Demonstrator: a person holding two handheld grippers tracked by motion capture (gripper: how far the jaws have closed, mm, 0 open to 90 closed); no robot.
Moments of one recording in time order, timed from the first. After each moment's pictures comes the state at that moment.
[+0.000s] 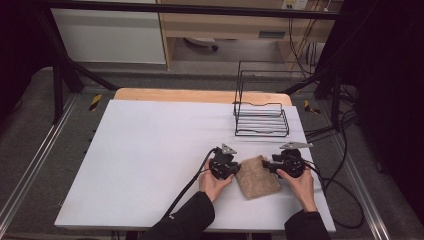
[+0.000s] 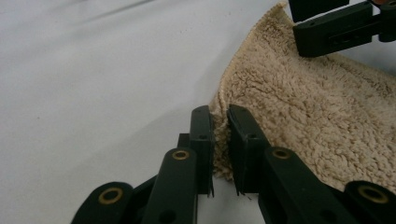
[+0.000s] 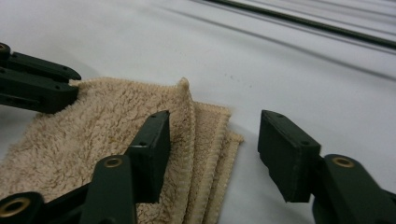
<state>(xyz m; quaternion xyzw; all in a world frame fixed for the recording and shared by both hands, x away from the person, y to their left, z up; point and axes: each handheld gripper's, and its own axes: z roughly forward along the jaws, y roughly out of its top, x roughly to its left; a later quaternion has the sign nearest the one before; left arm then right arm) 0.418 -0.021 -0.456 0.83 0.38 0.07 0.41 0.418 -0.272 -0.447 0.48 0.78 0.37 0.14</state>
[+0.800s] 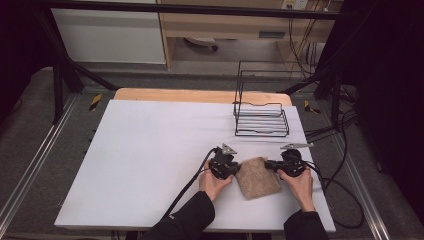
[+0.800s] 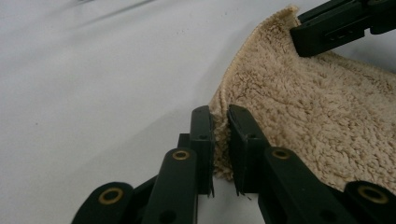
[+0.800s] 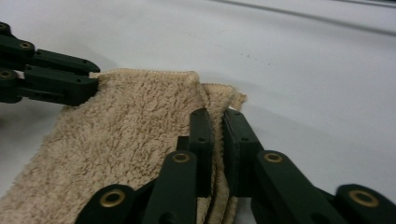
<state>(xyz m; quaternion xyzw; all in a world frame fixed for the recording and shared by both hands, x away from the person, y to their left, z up) 0.420 -0.019 -0.456 0.83 0.37 0.06 0.41 0.415 -0.274 -0.446 0.51 0.77 0.37 0.08</state>
